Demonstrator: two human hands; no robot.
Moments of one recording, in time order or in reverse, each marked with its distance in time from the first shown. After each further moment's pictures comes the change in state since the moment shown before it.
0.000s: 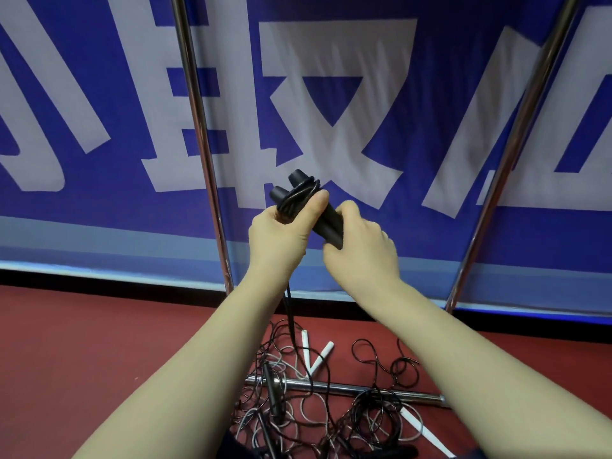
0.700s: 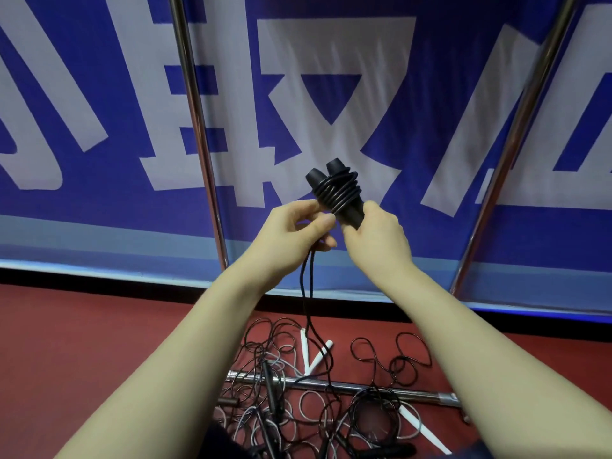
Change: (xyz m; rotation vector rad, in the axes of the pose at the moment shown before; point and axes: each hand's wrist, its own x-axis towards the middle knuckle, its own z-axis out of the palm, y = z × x) left_hand 0.000 0.006 -0.009 0.070 -0.480 0.154; right_hand 0.021 0.027 -0.001 0.114 0.007 0.155
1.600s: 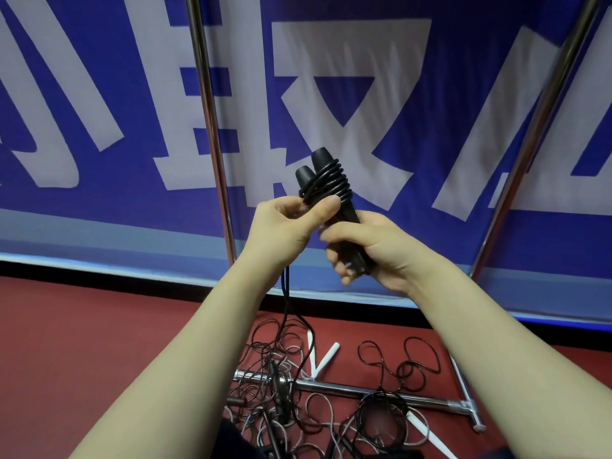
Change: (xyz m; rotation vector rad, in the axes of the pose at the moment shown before) left_hand -0.004 0.010 -0.008 -0.061 0.253 0.007; right_hand -0.013 -0.022 -0.023 0.859 -0.653 0.092
